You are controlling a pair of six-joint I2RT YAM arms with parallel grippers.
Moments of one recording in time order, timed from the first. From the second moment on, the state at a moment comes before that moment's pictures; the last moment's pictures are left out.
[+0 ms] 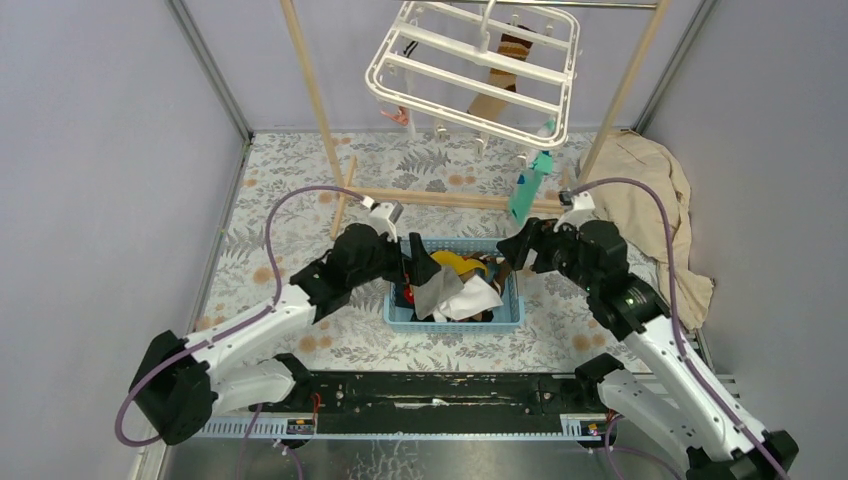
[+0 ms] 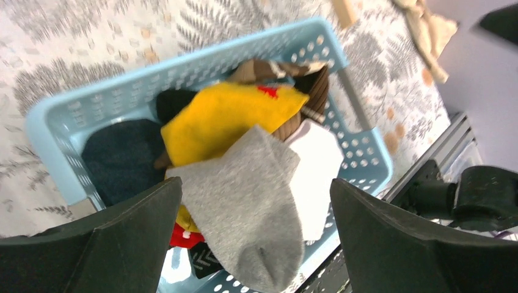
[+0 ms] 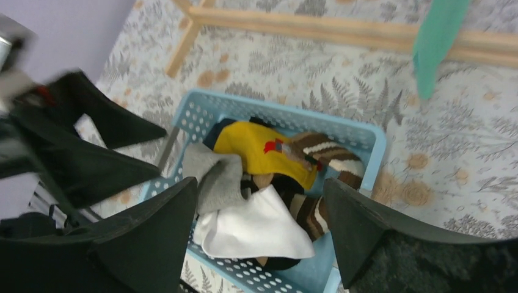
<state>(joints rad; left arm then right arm) -0.72 1.13 0.65 0.01 0.13 -0.55 0.47 0.72 0.74 -0.34 -0.10 0.45</state>
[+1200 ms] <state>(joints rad) -0.72 0.80 0.72 -0.24 -0.03 -0.52 0.93 1.74 1.02 -0.10 0.20 0.35</state>
